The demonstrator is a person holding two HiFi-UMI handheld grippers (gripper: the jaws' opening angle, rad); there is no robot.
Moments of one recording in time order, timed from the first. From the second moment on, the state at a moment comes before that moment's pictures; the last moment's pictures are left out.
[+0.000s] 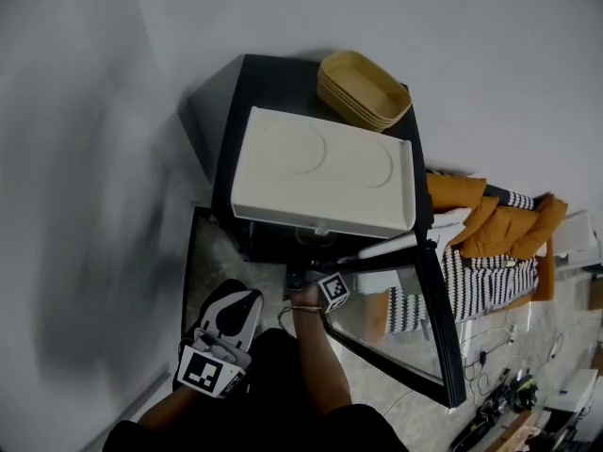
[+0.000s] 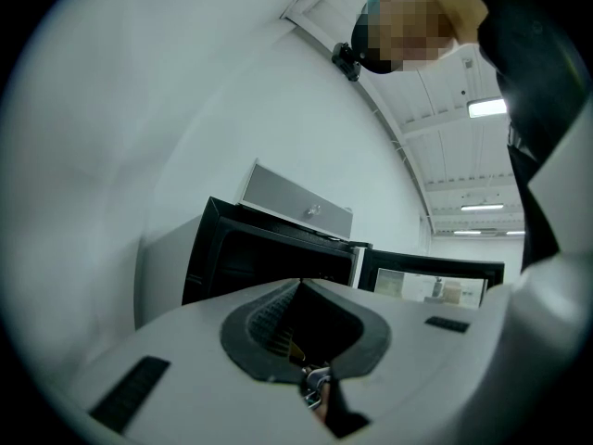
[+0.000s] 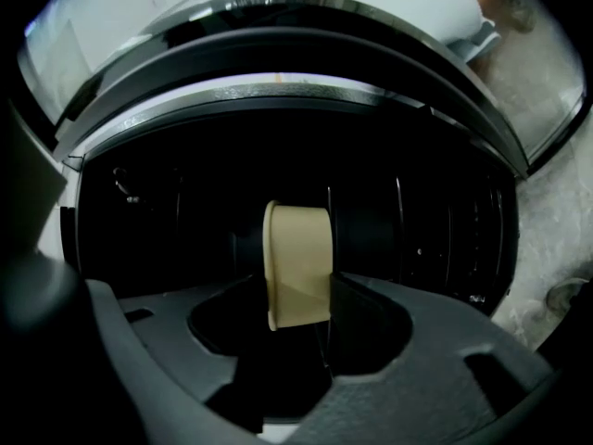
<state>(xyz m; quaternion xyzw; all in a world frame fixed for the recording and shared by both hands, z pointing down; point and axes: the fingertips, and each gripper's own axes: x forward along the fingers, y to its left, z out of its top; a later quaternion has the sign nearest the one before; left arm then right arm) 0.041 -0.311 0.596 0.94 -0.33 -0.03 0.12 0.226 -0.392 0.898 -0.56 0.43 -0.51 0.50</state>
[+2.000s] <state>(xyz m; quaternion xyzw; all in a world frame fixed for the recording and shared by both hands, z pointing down) 0.019 -0.069 0.440 0.89 -0.43 -0.01 0.13 0.183 -0.133 0.749 -0.51 0.47 -0.57 0.44</state>
